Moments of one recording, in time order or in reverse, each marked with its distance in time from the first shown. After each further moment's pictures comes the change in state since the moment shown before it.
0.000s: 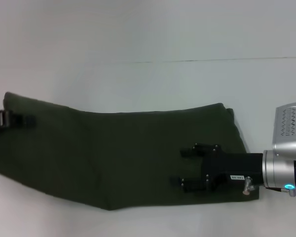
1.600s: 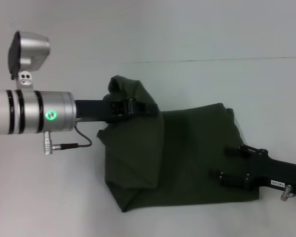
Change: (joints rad) left arm -0.118 -0.078 0.412 -0.377 -0.418 -0.309 -0.043; right arm -0.188 -0.012 0.066 -0.069 0.117 -0.014 -0.009
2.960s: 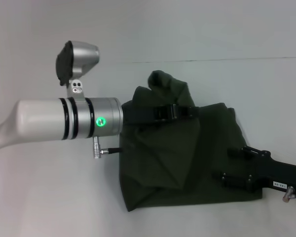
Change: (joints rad) left arm -0.081 -0.001 0.285 -0.229 -0.315 -0.246 0.157; right arm -0.009 -0.002 0.003 0.000 0.000 0.009 -0.001
